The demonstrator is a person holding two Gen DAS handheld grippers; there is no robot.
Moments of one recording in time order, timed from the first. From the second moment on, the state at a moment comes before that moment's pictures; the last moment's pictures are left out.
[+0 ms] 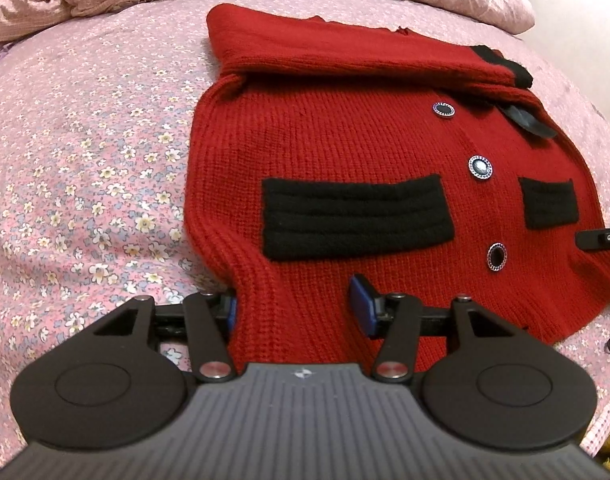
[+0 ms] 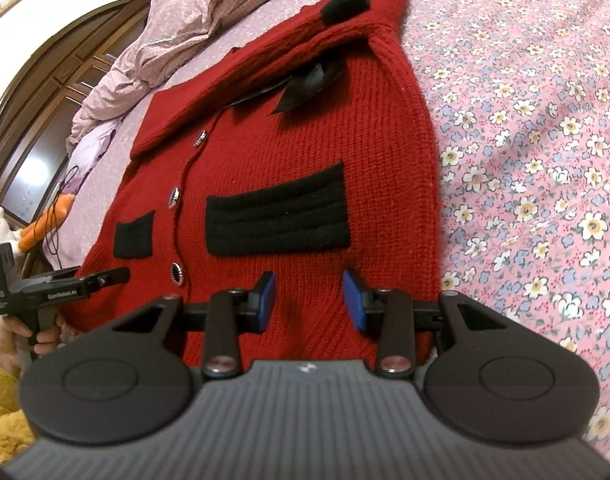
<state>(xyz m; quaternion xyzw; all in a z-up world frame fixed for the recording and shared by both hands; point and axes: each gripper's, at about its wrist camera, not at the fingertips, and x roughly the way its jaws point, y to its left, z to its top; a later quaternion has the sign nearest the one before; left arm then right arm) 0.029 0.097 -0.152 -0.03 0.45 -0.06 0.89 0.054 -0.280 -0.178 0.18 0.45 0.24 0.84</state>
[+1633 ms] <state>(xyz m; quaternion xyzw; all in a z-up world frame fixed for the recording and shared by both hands) 0.025 0.104 -0.155 -0.08 0.46 -0.10 0.88 0.041 -0.315 -0.145 0.13 0.42 0.22 0.87</state>
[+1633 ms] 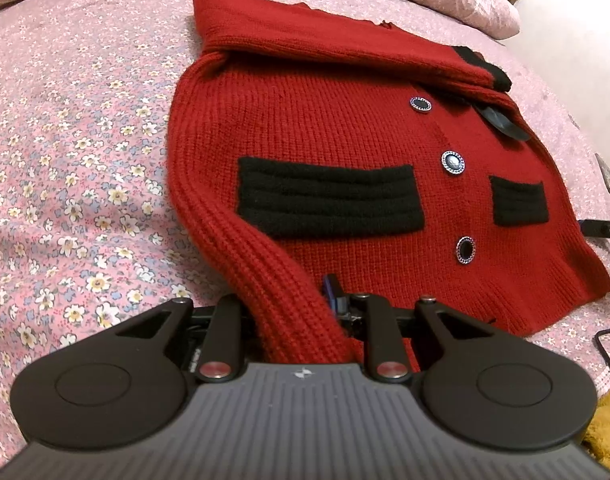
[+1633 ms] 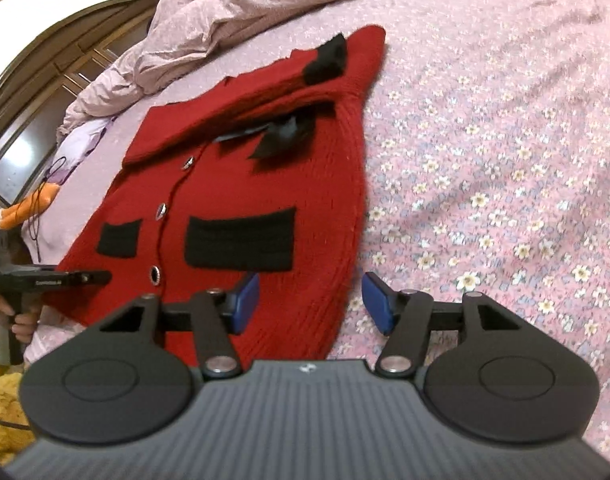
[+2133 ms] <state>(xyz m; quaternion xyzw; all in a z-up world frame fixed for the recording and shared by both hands) 0.029 0.103 -0.157 -0.07 0.47 -0.11 0.87 0.063 -0.271 -0.168 0.08 0.47 0.29 0.83</state>
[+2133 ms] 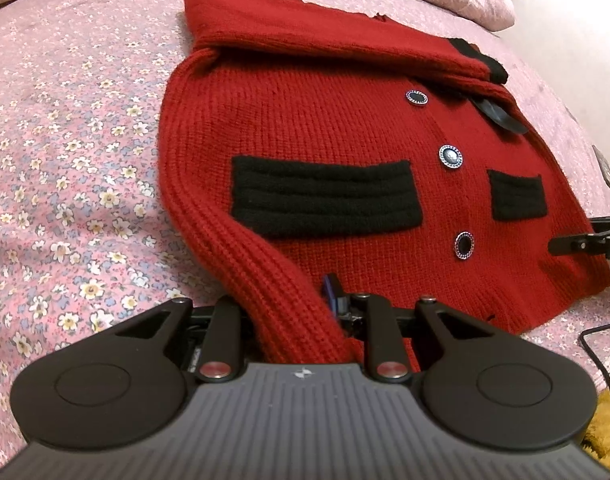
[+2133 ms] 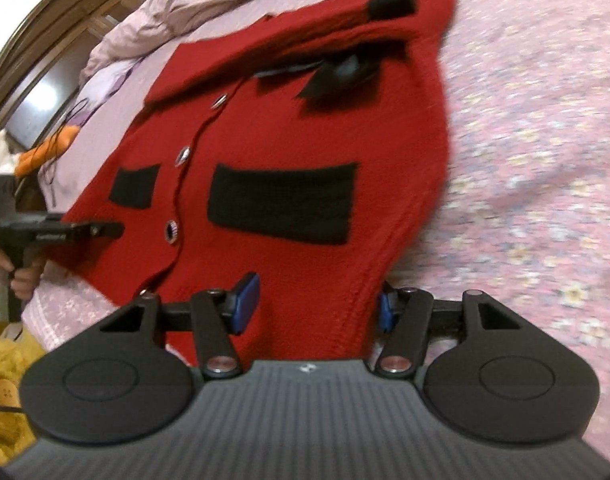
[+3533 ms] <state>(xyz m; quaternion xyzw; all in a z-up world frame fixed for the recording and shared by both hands) 0.140 0.144 -0.010 -0.31 0.29 -0.07 0.90 0.165 -0.307 -0.074 0.35 0.25 0.35 0.83</state>
